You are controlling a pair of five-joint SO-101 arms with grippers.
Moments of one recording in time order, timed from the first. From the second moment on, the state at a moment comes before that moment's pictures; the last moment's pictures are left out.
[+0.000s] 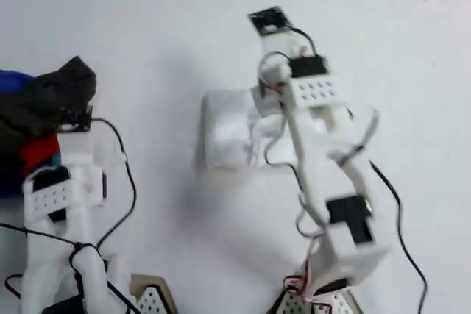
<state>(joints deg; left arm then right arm) -30.4 -34.2 65.8 50.2 -15.4 -16.4 12.5 -8.4 76.8 12.4</state>
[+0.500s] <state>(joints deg) -30.4 -34.6 71.2 42.1 -15.6 -19.9 46.8 -42.1 91.4 12.5</state>
